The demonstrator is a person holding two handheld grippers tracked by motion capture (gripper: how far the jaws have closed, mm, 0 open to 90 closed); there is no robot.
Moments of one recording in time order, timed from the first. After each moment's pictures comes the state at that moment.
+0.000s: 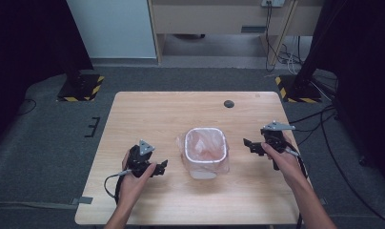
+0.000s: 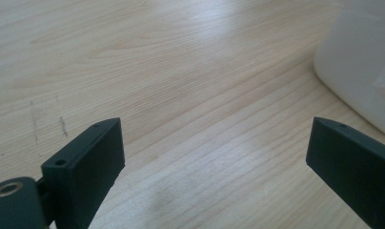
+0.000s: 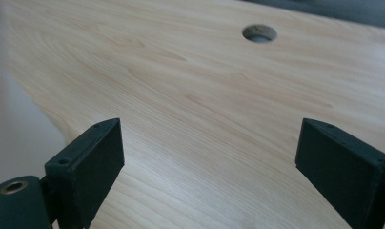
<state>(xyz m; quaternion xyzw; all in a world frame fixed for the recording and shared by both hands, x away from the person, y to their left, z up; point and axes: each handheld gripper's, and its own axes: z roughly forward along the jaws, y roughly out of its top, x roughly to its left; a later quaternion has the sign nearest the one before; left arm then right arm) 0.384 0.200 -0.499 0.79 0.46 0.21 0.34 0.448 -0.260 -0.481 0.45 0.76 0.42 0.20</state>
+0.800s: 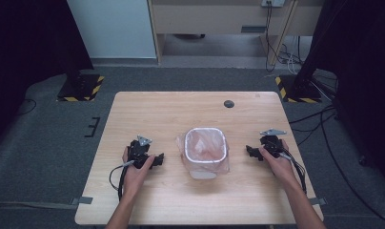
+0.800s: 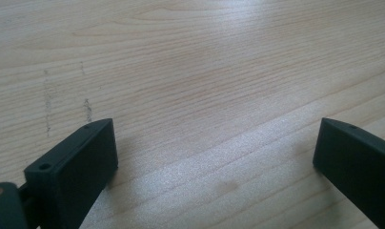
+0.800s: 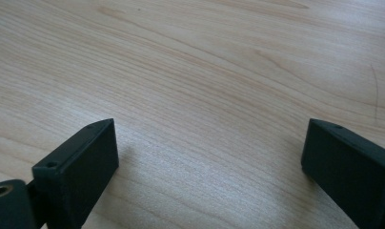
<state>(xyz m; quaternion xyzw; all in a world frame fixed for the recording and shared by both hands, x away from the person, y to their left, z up) 0.424 0.212 -0.537 0.77 0.51 0.21 0.31 0.466 -0.269 -0.539 0.51 0.77 0.32 0.22</state>
